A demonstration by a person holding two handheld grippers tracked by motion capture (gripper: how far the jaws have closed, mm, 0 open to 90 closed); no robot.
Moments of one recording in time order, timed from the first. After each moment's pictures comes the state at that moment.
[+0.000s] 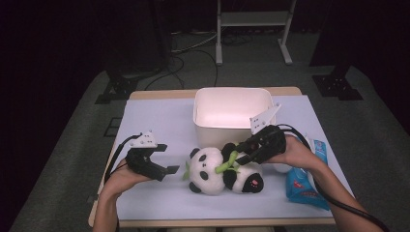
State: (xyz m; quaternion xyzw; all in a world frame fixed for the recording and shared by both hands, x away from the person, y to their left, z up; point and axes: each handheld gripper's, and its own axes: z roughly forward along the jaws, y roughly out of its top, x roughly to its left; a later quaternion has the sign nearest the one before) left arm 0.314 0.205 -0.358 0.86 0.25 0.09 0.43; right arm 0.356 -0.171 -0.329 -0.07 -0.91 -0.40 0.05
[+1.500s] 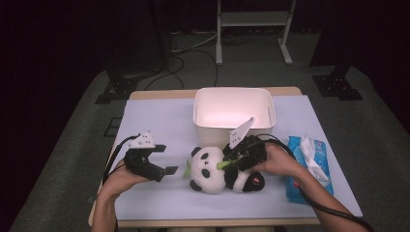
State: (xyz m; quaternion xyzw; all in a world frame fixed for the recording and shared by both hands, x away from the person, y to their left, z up) left arm 0.312 0.208 -0.357 0.86 0.25 0.09 0.43; right arm 0.350 -0.126 -0.361 -0.06 -0.94 -0.33 0.01
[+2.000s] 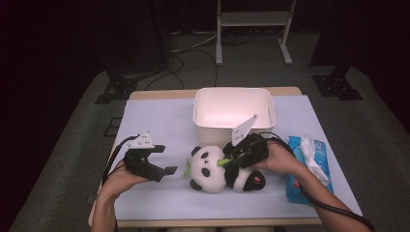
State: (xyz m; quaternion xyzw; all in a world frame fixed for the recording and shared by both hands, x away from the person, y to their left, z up) left arm 0.312 0.210 -0.360 0.86 0.26 0.09 0.43; right arm 0.351 -0.131 -0.352 -0.06 -0.94 -0.35 0.02
